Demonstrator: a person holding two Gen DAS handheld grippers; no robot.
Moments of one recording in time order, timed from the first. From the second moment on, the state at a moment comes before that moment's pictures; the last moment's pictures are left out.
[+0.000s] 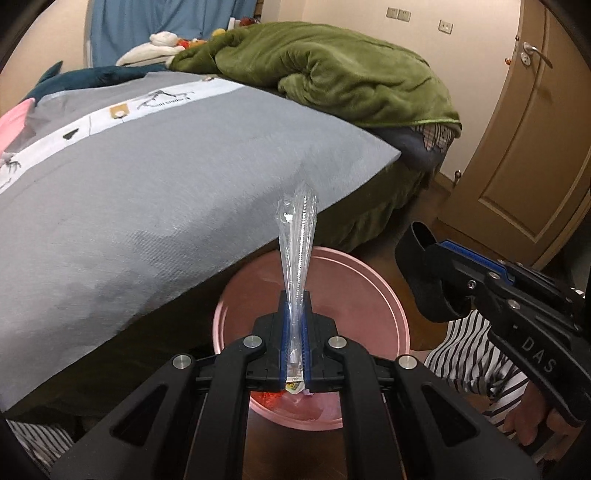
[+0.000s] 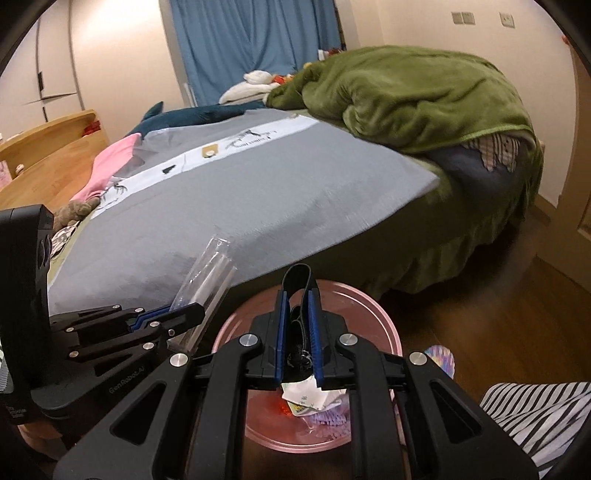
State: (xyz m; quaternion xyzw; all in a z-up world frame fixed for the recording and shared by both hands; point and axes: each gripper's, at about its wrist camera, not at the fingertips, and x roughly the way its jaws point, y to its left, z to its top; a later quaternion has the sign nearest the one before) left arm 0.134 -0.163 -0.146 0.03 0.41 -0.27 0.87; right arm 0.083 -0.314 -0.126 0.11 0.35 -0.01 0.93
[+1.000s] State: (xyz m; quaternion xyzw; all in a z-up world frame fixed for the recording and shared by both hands) left arm 0.167 -0.150 -0.179 0.00 0.47 -0.22 0.85; right arm 0.115 -0.334 -0.171 0.14 0.43 -0.05 0.89
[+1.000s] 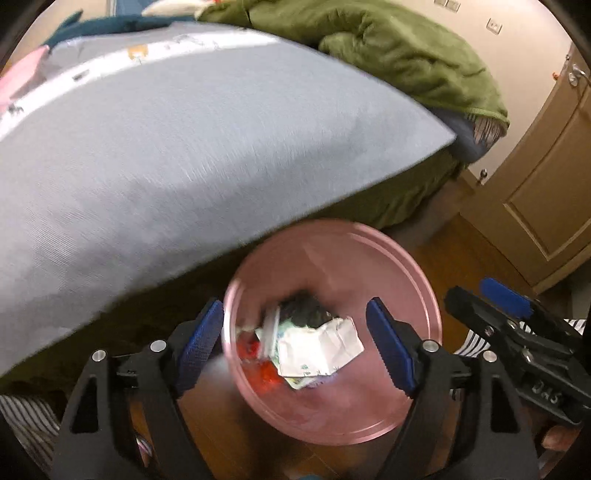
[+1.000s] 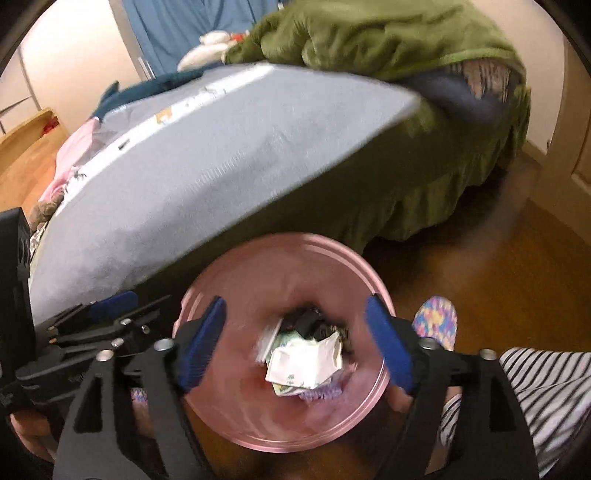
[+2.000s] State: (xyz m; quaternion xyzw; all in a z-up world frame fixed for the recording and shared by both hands) left arm 0.016 -0.011 -0.021 0.01 0.28 -0.07 0.96; right arm -0.028 -0.213 -0.043 0.07 0.27 0.01 0.96
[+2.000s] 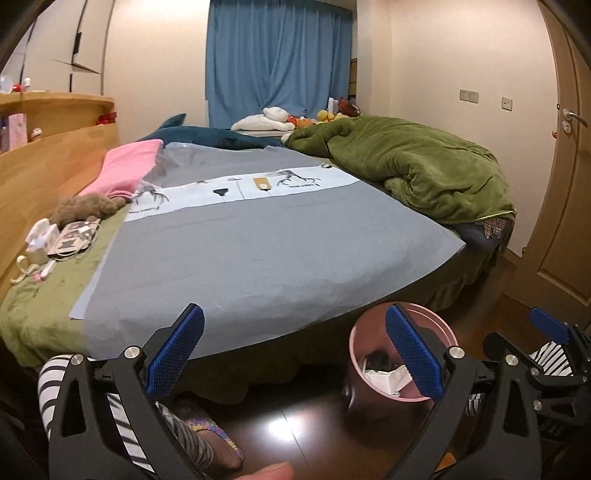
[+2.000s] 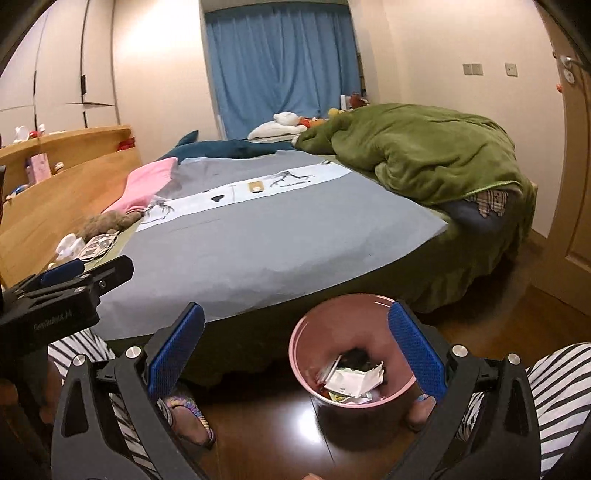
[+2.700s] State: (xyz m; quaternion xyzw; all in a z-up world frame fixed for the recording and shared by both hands) left arm 0.001 -0.015 -0.017 0.02 0.26 -0.07 0.96; right arm -0.043 -0.208 -0.033 0.06 0.25 0.01 0.97
